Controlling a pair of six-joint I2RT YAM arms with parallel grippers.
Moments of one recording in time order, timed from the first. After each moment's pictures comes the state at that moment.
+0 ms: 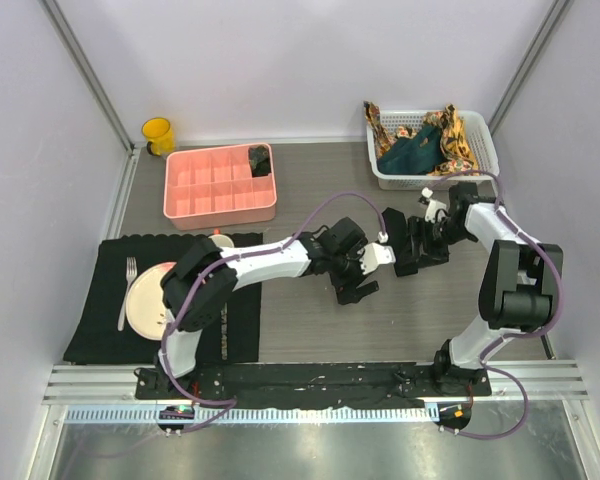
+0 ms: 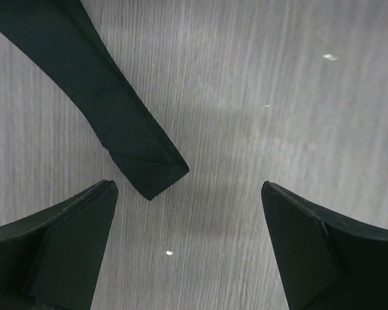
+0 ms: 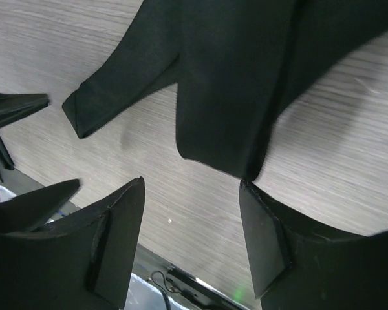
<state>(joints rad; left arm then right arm) -0.97 1.95 1.39 -0.34 0.32 0.34 -0.13 1.64 1.09 -0.86 -0.52 -0.15</state>
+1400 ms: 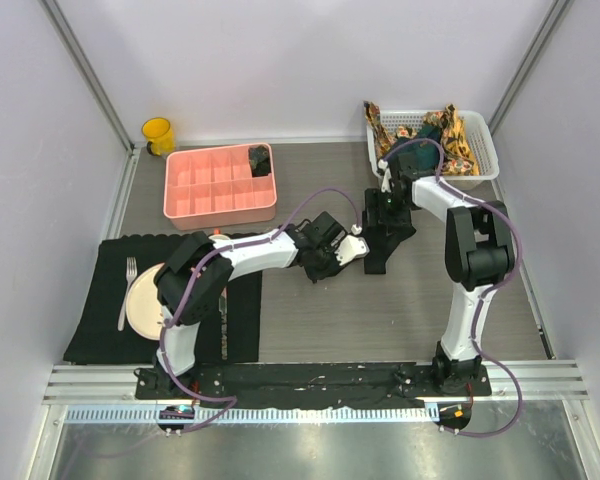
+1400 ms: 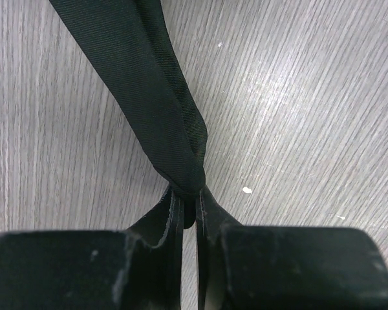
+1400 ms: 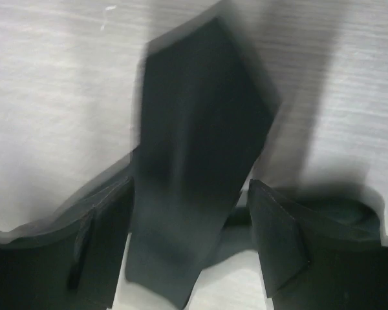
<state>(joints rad) -0.88 1.96 1.33 -0.43 0.14 0.35 0.18 1.97 1.42 -0.63 -0.21 0.13</state>
